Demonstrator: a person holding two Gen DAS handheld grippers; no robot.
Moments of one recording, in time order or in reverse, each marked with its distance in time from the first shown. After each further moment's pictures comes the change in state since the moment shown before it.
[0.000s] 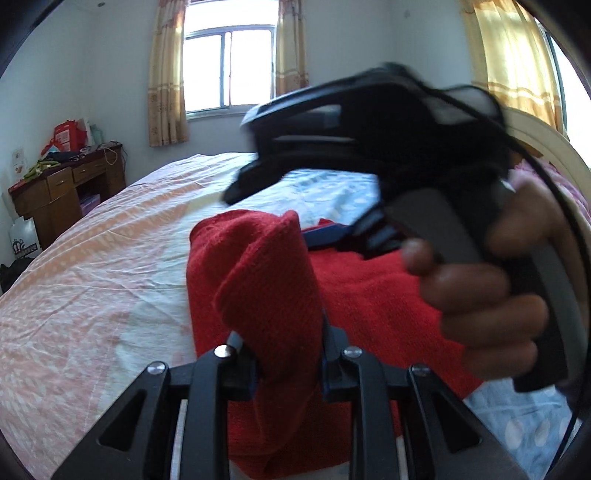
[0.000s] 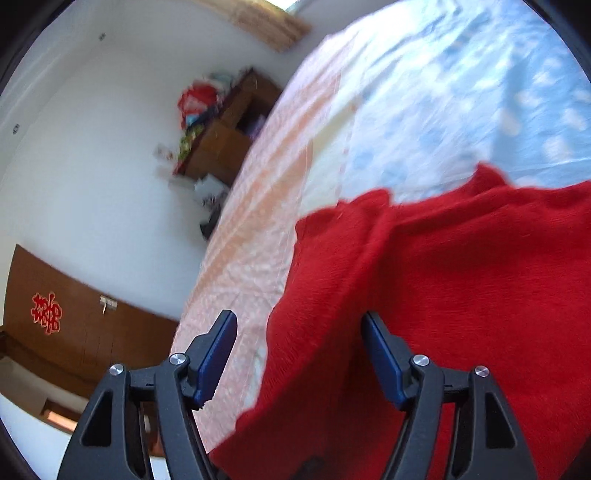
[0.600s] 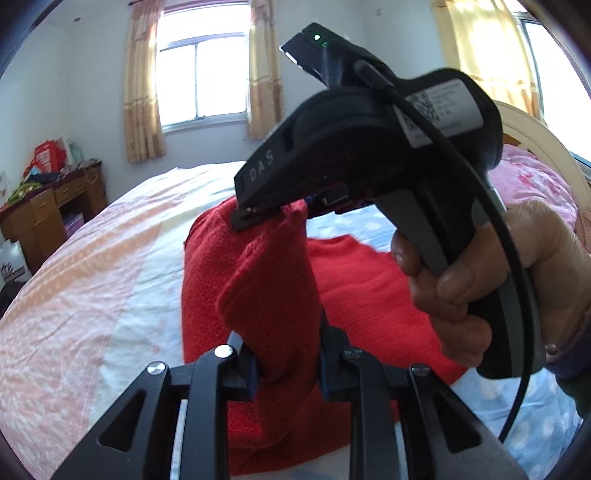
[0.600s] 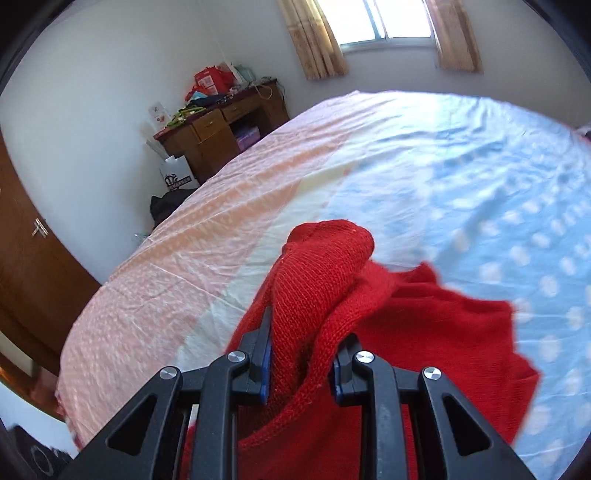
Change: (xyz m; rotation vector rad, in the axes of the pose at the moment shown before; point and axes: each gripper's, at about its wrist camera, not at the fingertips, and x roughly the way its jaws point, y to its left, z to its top) left arm -0.016 -0.038 0.014 0.078 -0.024 -0.067; right arm -0.055 0.033 -0.009 -0.412 -0.159 -0.321
